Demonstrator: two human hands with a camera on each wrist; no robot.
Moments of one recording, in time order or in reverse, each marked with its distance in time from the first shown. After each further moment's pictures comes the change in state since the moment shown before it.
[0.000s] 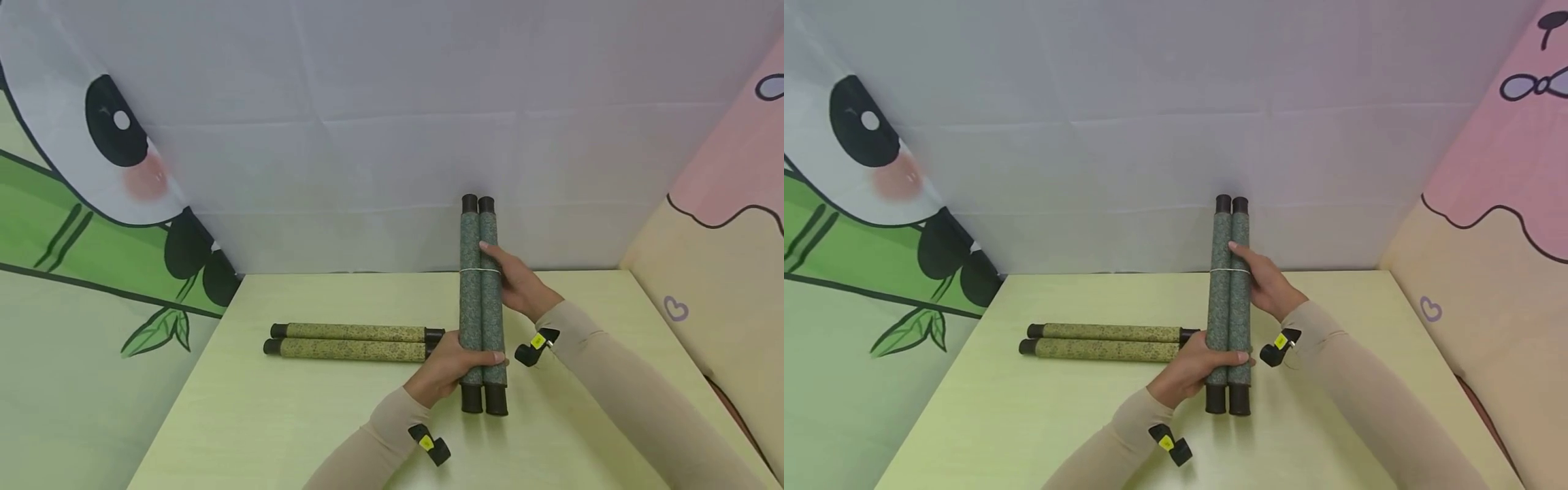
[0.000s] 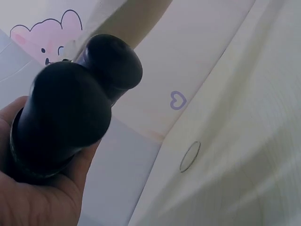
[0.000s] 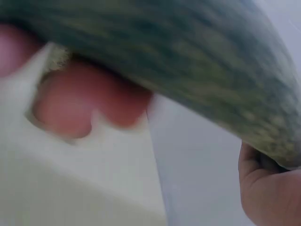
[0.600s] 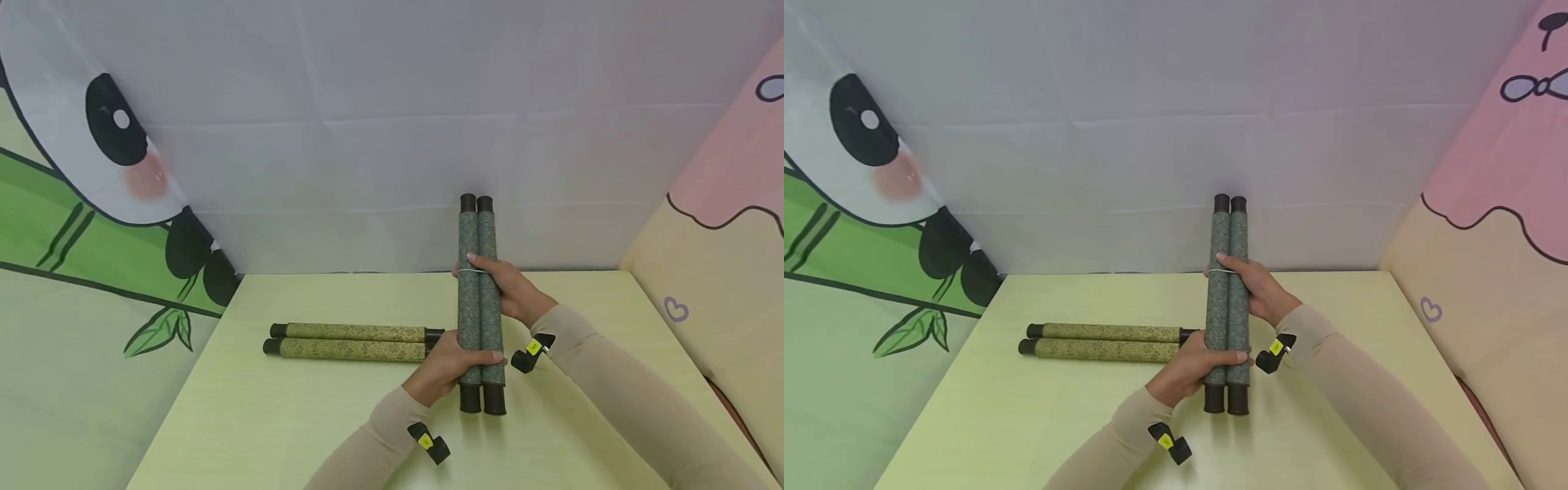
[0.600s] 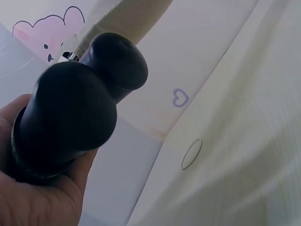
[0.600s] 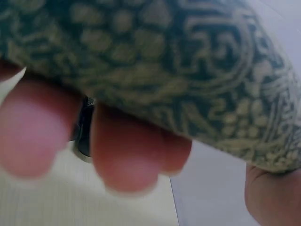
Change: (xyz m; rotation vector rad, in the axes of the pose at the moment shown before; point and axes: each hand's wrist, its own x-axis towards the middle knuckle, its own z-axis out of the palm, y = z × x) left_hand -0.002 0.002 -0.006 0.001 -0.029 0.010; right_hand -0.001 0.011 0.013 -0.070 0.004 0.008
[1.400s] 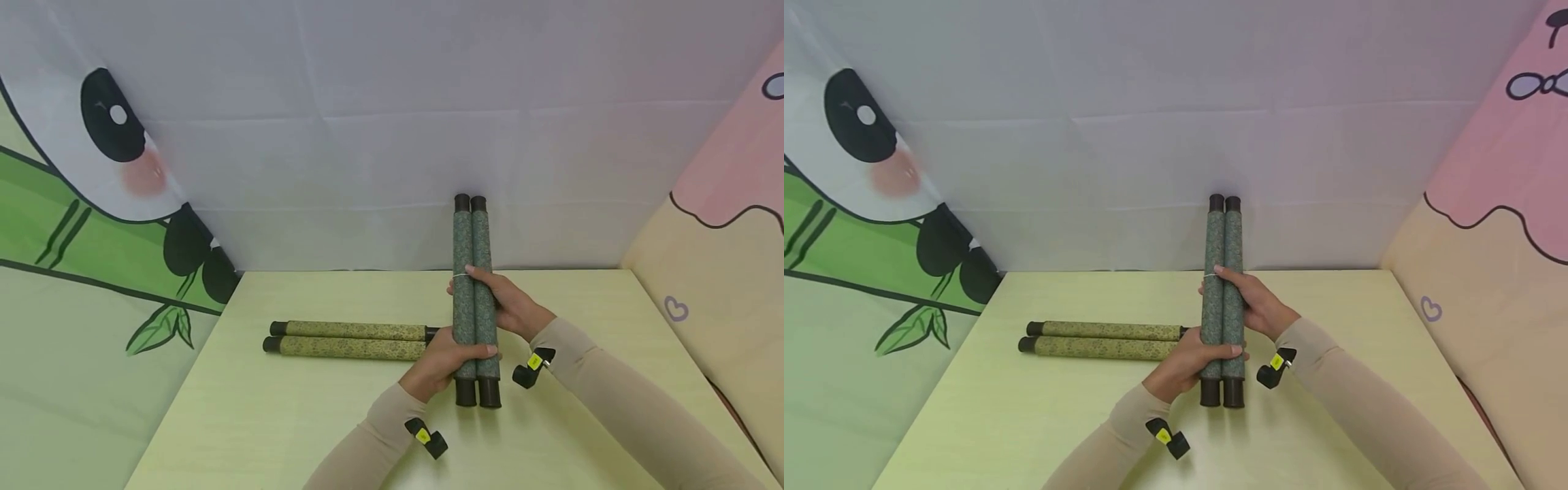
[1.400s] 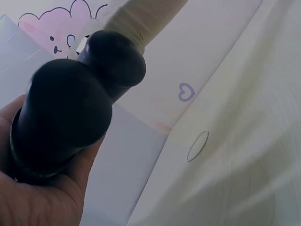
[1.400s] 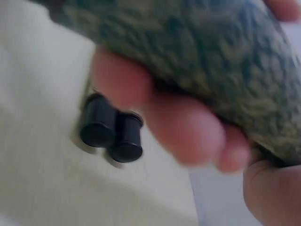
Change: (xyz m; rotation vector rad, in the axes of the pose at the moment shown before) left_hand 0.002 0.002 -0.008 -0.045 0.001 0.007; right_hand -0.005 0.022 0.001 0.040 -0.039 0.058
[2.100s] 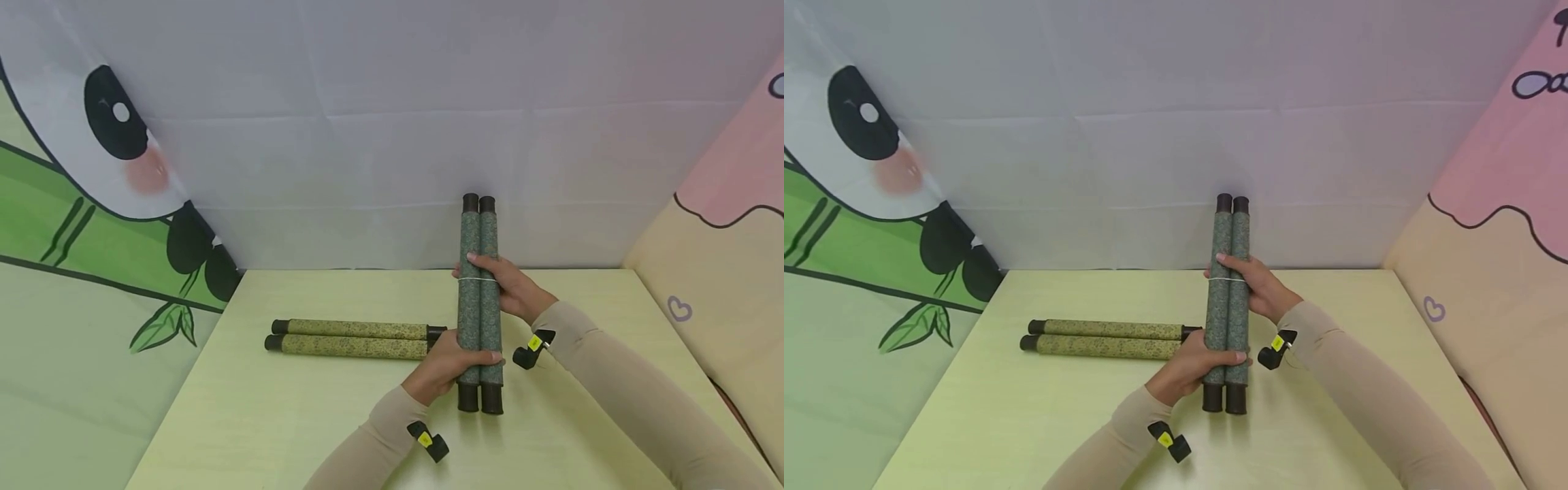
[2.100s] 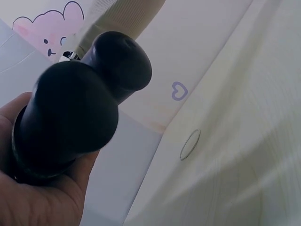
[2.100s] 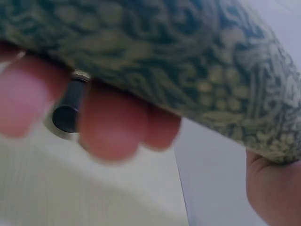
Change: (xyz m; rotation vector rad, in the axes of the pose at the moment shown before) left_hand -0.003 -0.006 0.001 0.085 0.012 -0.004; right_hand 0.010 -0.018 -0.003 -0.008 0.022 -0.049
